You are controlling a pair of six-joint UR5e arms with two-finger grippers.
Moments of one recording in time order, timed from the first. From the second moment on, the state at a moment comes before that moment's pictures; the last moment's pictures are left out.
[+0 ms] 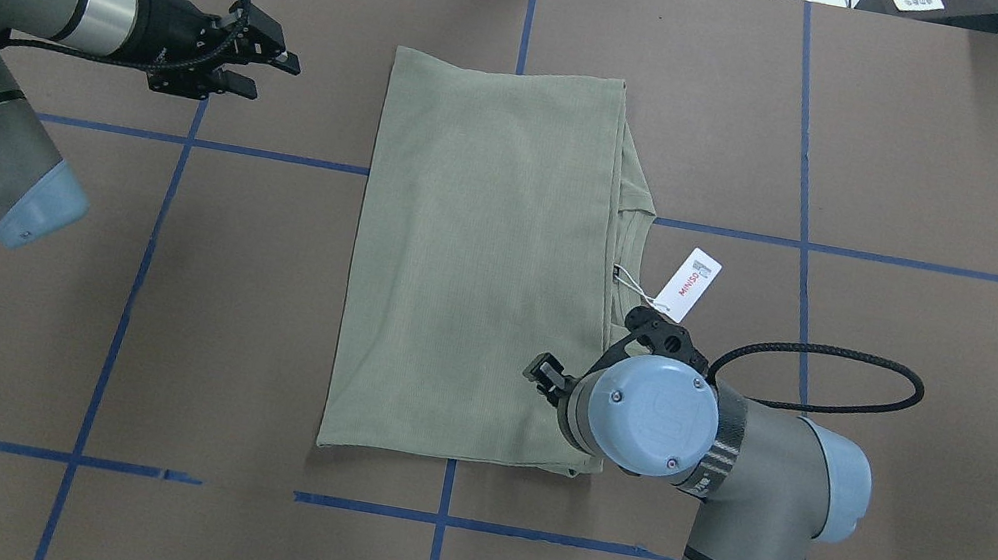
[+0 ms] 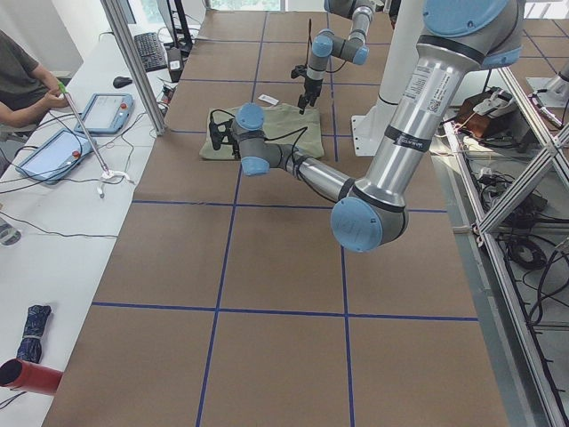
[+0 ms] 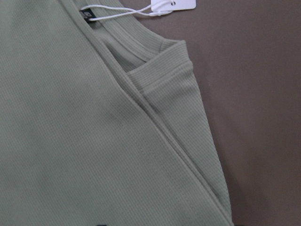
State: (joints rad) left arm -0.89 -1.99 -1.53 -2.51 -2.07 -1.60; right arm 0.31 -1.13 1.86 -1.49 1.63 1.96
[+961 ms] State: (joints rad) left arm -0.90 -1.98 -1.53 -2.51 -2.07 -1.60; right arm 0.29 -1.16 1.85 -1.45 1.63 1.97
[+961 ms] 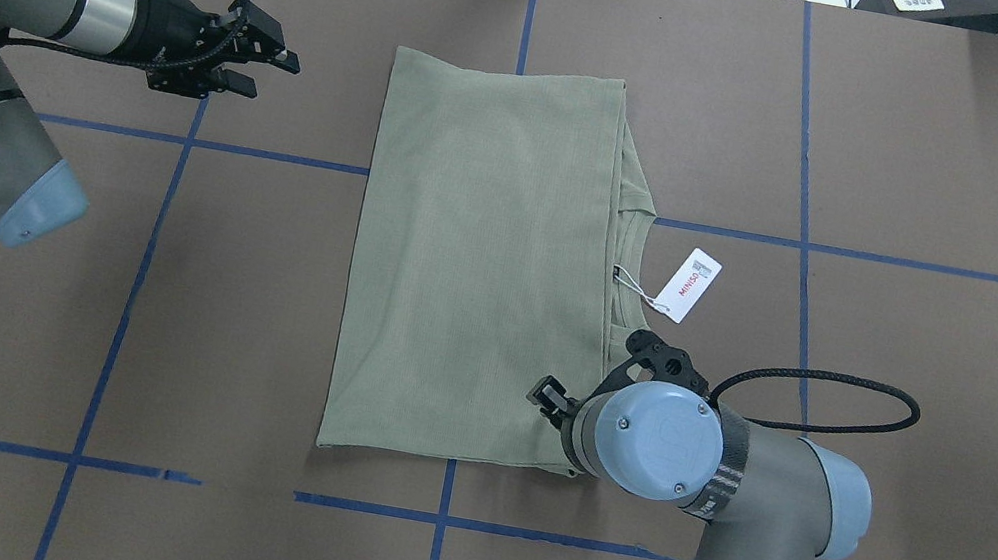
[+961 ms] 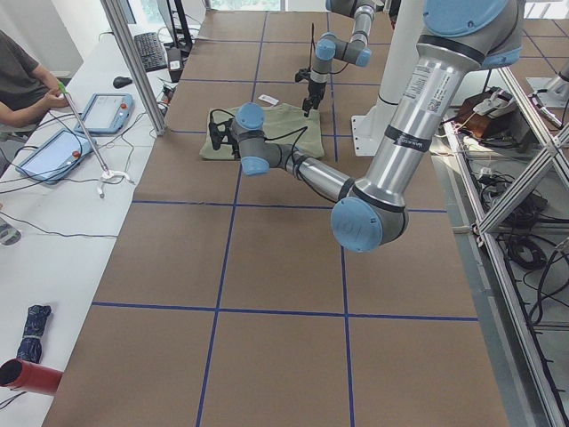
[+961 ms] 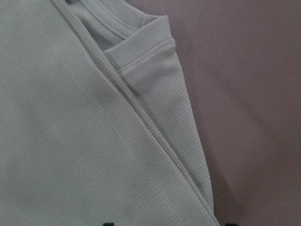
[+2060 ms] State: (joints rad) left arm -0.90 -1.98 -1.54 -2.51 -2.08 -1.60; right arm 0.28 -1.17 1.85 -1.45 1.63 1.97
